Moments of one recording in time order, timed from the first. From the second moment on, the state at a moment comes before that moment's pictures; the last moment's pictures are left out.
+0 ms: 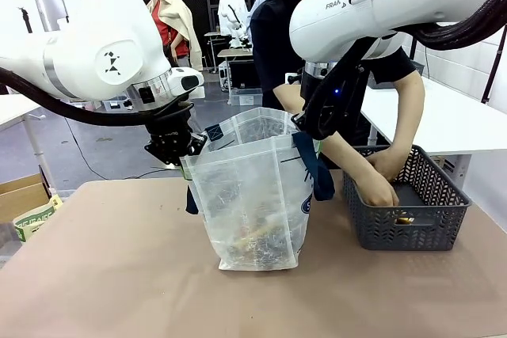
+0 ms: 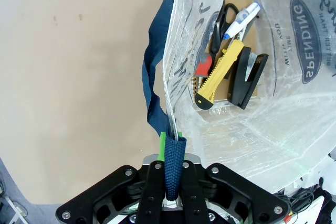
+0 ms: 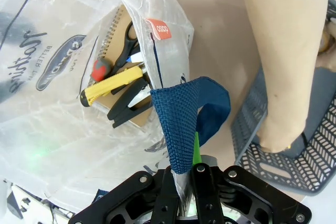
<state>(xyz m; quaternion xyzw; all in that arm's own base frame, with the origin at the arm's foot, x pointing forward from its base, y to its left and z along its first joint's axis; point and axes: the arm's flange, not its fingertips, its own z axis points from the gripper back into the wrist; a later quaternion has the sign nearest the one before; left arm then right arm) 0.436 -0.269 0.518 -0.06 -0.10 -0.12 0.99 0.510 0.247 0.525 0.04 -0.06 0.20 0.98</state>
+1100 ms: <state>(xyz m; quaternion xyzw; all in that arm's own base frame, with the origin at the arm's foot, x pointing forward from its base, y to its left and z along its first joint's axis) 0.436 -0.269 0.518 -0.06 -0.10 -0.12 0.99 0.510 0.247 0.525 0.04 -0.06 0.20 0.98</state>
